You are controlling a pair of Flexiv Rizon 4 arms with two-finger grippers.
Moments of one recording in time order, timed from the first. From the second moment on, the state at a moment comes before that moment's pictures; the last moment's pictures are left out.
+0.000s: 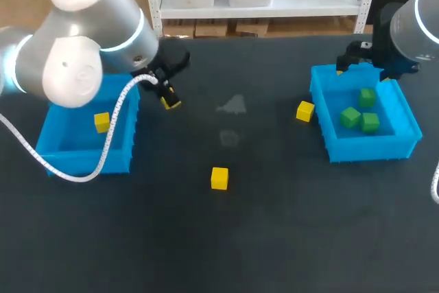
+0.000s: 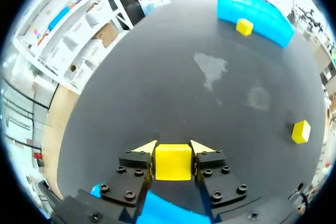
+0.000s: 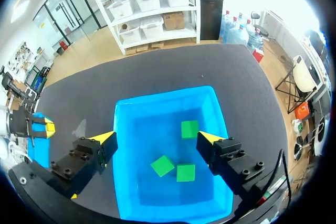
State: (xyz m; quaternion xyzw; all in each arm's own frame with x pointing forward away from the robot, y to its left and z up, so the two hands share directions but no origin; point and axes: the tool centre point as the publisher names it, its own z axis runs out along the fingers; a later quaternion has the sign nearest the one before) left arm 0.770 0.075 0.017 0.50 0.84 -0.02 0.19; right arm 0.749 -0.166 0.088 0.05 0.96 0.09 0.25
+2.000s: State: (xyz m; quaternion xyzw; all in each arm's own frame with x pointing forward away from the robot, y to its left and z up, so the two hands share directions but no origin) left arm 0.635 0.085 0.125 0.57 0.80 -0.12 0.15; right arm 0.749 -0.166 0.088 0.05 0.96 0.09 0.25
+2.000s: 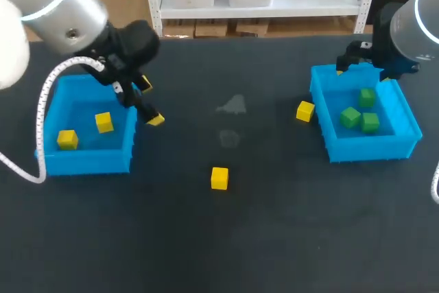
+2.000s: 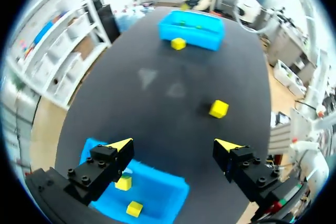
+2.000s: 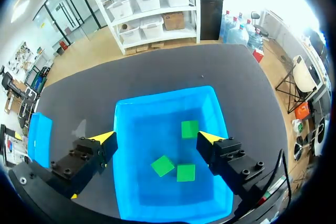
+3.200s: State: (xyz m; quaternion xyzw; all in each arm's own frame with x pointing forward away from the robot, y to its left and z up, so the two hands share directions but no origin) left arm 0.572 -0.022 0.027 0.63 0.77 -0.09 0.07; right arm 0.749 -0.166 0.088 0.05 0.96 0.09 0.25
